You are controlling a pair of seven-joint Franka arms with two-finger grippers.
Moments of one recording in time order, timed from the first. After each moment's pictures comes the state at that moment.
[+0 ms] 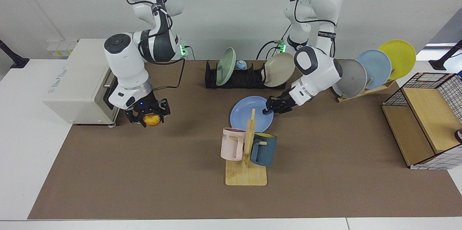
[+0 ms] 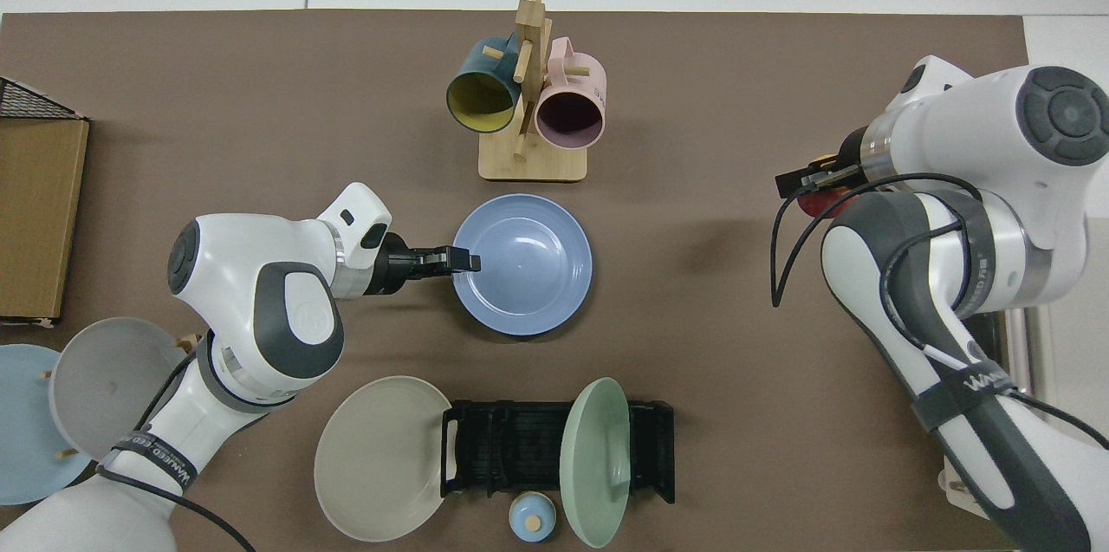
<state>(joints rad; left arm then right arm) 0.01 0.21 -0.35 -2.16 -0.89 2.42 0.34 0.23 0.20 -0.14 -1.84 0.05 2.18 -0.19</state>
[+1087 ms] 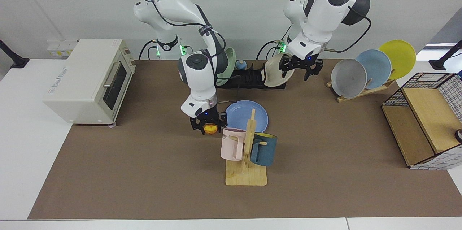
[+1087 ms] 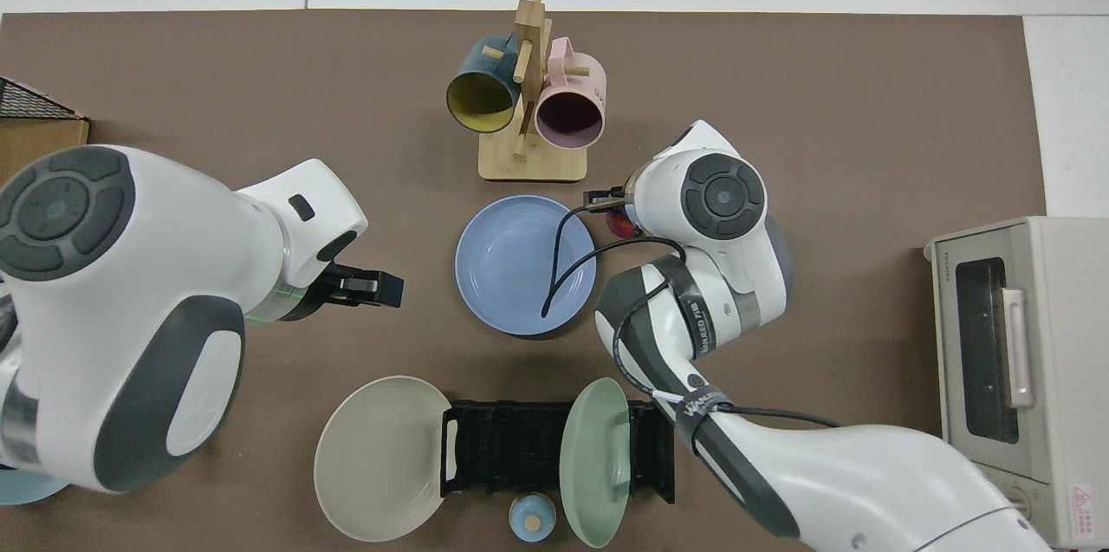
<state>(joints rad) 0.01 -0.09 -0.34 -1.90 -0.12 1.80 -0.13 0.53 0.42 -0.12 -1.81 0.03 2.46 0.37</state>
